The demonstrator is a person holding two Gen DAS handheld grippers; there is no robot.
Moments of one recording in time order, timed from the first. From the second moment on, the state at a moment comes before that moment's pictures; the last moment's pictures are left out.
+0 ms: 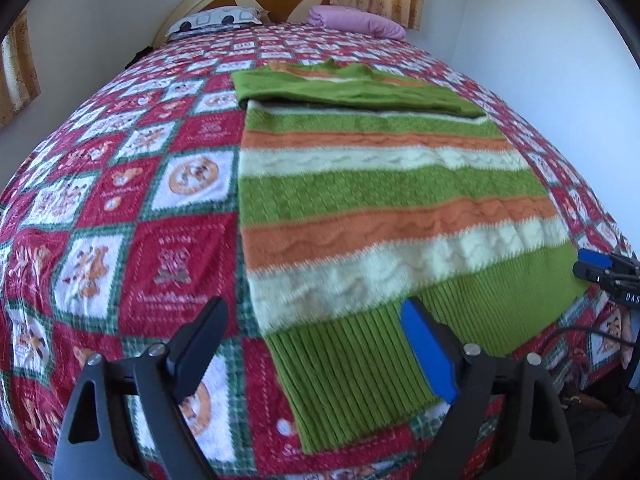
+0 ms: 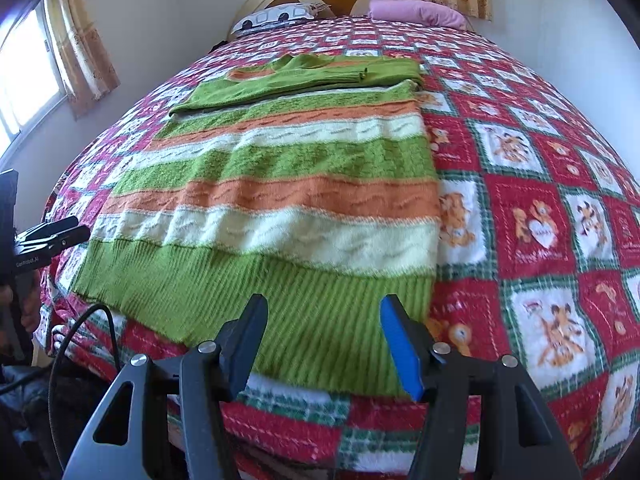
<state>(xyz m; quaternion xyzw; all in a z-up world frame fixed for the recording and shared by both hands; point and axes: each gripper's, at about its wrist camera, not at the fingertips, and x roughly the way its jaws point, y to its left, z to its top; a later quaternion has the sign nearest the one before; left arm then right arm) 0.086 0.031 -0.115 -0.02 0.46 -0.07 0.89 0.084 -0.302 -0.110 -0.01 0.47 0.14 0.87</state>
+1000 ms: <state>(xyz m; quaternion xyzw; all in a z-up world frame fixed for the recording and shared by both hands) 0.067 0.042 -0.139 -0.09 0.50 -0.08 0.86 0.075 -0.329 -0.118 0.03 0.47 0.13 0.87</state>
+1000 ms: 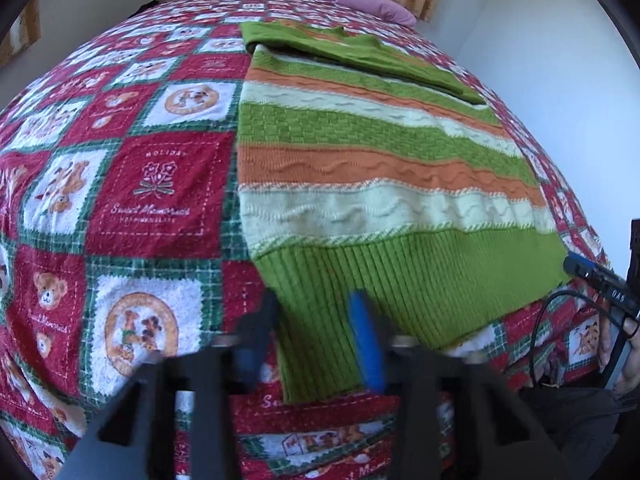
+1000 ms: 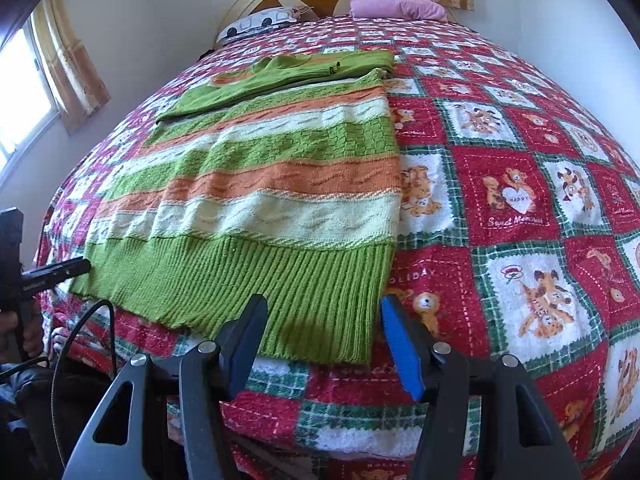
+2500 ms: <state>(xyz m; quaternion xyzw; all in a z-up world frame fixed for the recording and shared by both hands) 0.093 0.073 -0.055 -0.08 0.40 -0.12 0.90 0.064 -0.352 -0.026 0.06 0.28 0.14 0.95</state>
